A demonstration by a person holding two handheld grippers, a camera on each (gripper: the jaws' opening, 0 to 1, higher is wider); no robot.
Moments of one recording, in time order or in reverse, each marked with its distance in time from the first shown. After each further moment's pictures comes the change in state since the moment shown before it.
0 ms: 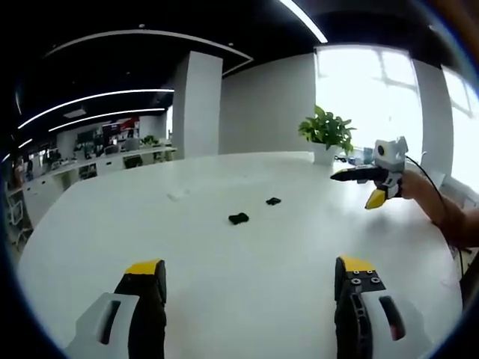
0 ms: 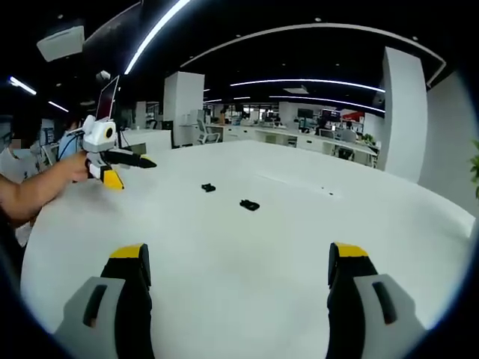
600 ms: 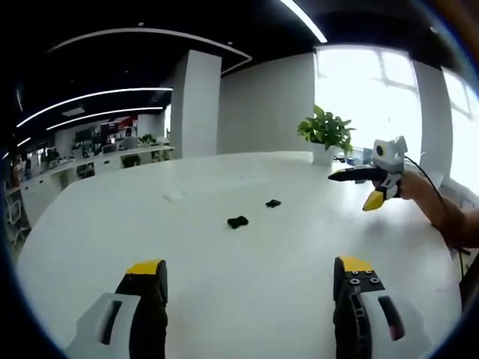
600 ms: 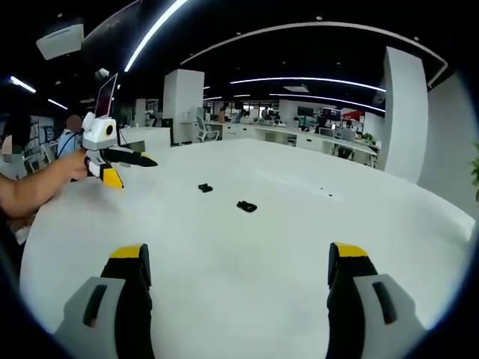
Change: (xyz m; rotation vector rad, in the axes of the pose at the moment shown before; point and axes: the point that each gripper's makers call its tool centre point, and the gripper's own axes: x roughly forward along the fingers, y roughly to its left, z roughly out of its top) left arm 0.011 0.008 0.005 -0.005 0.005 -0.011; right arm 0.006 -0.006 0.003 -0.005 0.013 -0.004
